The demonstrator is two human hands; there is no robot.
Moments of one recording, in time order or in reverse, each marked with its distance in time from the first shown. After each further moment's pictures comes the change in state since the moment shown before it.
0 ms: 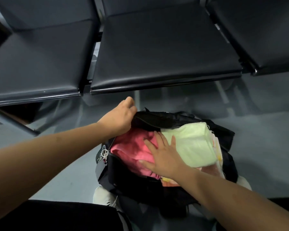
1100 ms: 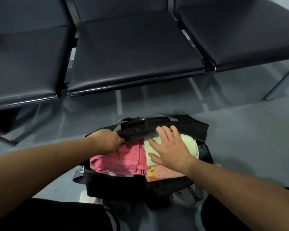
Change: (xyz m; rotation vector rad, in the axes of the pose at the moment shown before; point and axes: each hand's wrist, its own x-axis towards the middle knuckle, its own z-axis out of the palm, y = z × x) left_hand -0.023 0.031 0.037 0.546 -0.481 0.256; right_hand -0.065 0.058 -0.032 -0.351 0.363 -0.111
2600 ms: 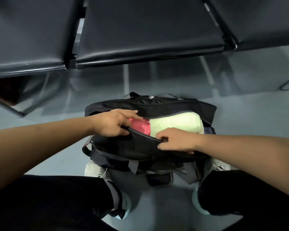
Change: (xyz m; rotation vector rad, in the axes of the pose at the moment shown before) left_hand -0.024 0.006 0.015 -0.742 0.205 0.244; right_hand 0.000 0.005 -0.020 0.911 -0.666 0.010
